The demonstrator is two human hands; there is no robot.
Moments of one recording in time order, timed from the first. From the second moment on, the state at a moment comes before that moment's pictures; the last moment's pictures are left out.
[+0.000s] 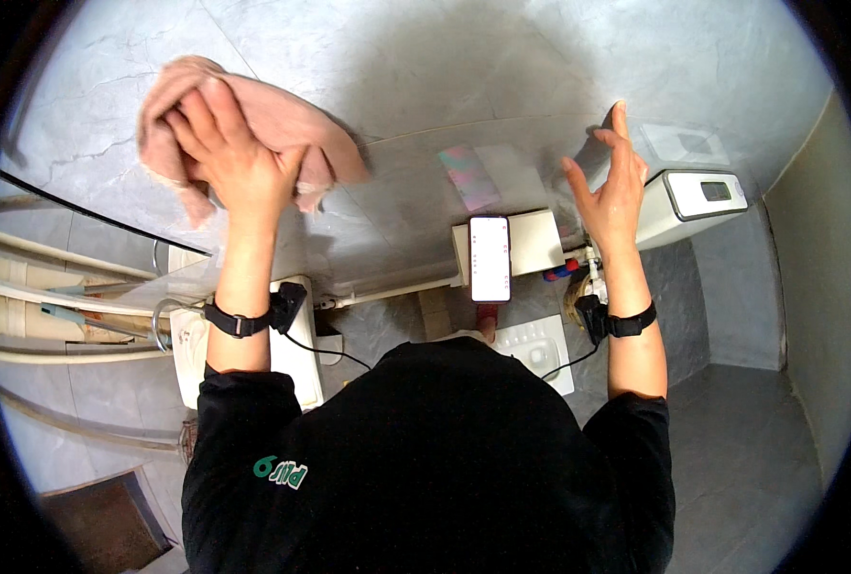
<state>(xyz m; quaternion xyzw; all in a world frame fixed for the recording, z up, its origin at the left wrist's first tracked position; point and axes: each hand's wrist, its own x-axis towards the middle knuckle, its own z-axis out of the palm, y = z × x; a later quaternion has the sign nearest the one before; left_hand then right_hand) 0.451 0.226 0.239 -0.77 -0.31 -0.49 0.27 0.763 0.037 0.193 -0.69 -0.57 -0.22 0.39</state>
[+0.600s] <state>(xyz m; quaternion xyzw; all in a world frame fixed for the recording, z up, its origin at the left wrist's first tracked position) 0.449 0.218 0.223 -0.85 -0.26 -0.43 0.15 0.766 0.032 0.196 -0.70 -0.56 -0.21 0.39</state>
